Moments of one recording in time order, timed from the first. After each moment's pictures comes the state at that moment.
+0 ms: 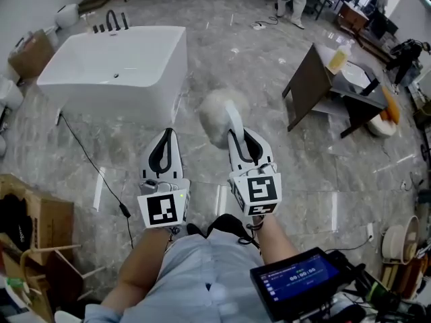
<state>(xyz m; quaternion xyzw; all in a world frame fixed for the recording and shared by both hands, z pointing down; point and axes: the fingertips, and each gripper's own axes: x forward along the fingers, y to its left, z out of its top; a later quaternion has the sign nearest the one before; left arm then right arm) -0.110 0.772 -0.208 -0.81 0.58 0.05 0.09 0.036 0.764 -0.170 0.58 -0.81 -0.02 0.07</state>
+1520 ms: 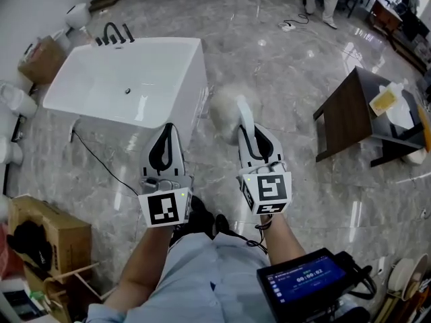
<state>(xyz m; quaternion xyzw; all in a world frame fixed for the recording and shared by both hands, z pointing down) -0.064 0.402 -0.208 -0.79 0.60 0.01 0.13 0.094 0.387 -0.144 0.57 -0.82 0.02 0.05</state>
